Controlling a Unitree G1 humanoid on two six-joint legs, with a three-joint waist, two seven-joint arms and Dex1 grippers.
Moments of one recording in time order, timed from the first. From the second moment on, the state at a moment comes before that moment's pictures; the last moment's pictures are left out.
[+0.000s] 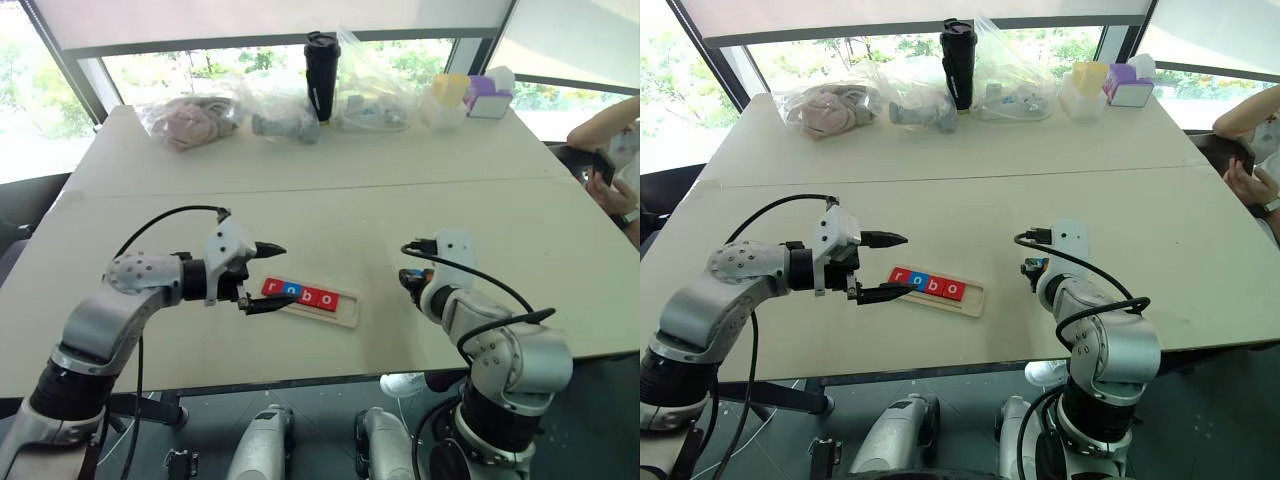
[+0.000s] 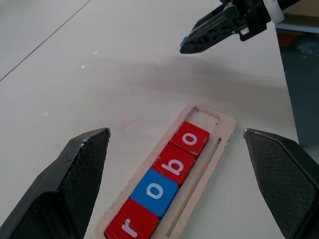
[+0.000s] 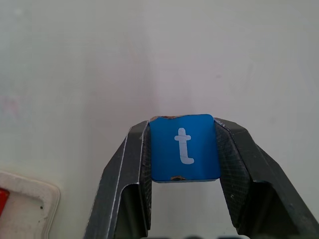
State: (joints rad) left arm -0.37 0.73 -0.08 -0.35 -0.44 0.56 -0.99; right arm -0.35 0.04 -0.21 -0.71 0.06 1.61 0.02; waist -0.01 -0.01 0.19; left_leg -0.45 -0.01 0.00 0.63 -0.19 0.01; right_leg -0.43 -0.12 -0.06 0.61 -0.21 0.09
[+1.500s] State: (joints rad) left arm -0.42 0.82 -0.13 -0.32 -0.37 0.46 -1.17; right arm -0.28 -0.76 0.06 0.05 0.20 0.27 1.08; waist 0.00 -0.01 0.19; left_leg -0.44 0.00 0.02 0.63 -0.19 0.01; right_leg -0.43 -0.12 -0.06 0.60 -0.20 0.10
